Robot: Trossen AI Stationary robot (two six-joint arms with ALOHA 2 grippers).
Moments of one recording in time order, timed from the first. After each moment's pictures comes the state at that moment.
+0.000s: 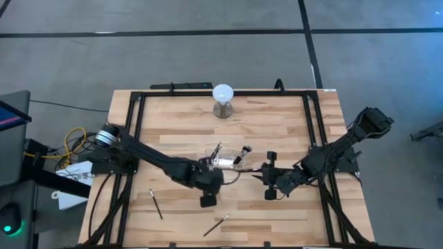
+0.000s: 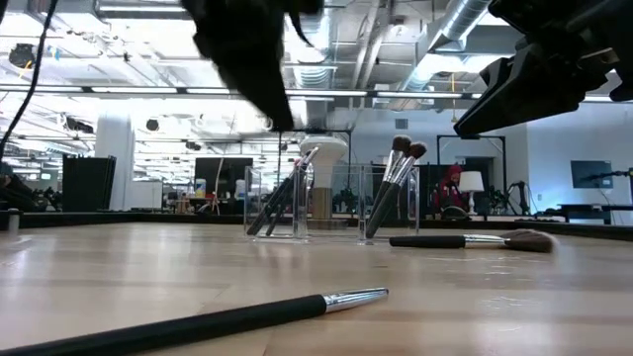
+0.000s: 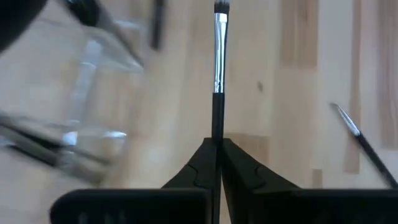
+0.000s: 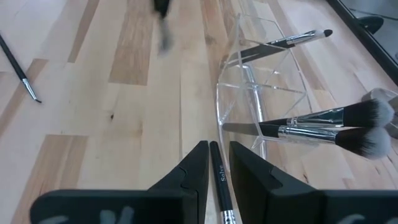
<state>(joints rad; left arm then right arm) -0.41 1.81 1.34 -0.61 -0.28 -0.37 0.57 1.36 0.60 0.01 0.61 0.19</state>
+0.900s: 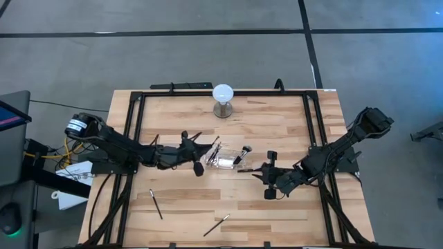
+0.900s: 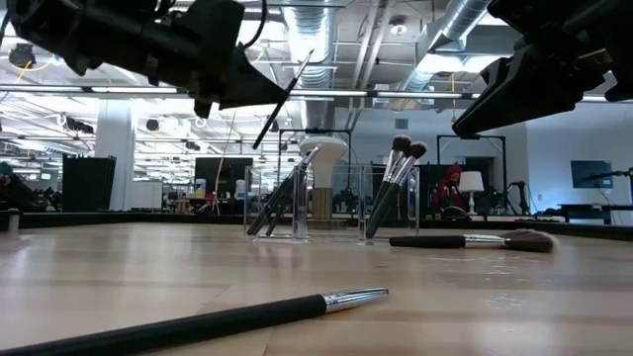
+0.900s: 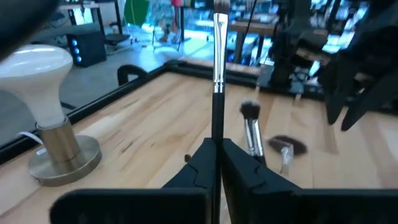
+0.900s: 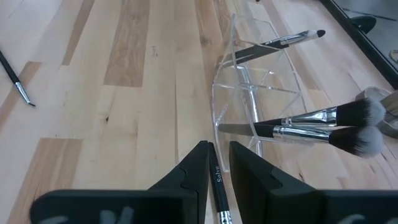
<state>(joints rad) -0.28 1.46 0.49 0.80 -0.65 -0.12 0.57 1.36 0.60 0.01 0.63 0.20</state>
